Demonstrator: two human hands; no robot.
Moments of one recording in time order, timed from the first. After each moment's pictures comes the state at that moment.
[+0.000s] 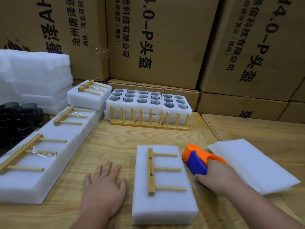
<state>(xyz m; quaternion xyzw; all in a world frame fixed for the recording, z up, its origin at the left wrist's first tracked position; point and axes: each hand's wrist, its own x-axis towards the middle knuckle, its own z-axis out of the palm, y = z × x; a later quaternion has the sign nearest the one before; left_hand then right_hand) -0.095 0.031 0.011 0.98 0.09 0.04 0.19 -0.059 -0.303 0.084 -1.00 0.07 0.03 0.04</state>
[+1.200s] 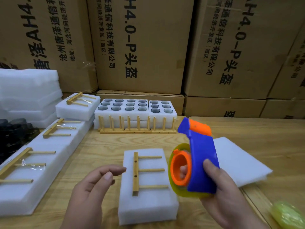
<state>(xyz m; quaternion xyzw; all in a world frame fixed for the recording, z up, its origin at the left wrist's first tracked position) -0.182 -0.016 0.105 0.69 -0.04 0.21 0.69 -0.169 -0.286 0.128 -0.51 -0.03 0.00 0.86</state>
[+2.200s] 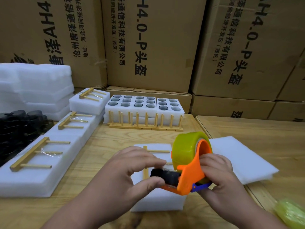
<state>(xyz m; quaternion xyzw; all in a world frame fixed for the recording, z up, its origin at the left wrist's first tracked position) -0.200 -0.018 0.167 0.85 -0.30 0.19 0.38 -0.171 -0.301 0.123 -0.88 -0.29 -0.27 0.26</state>
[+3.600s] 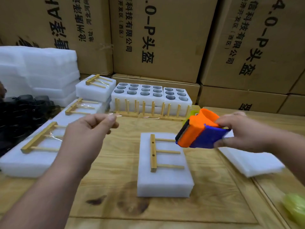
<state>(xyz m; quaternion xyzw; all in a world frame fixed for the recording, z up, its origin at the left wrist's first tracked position) -0.160 0.045 0.157 0.74 0.04 0.27 0.61 -0.088 -0.345 0.214 -0.96 -0.27 -0.02 0.09</state>
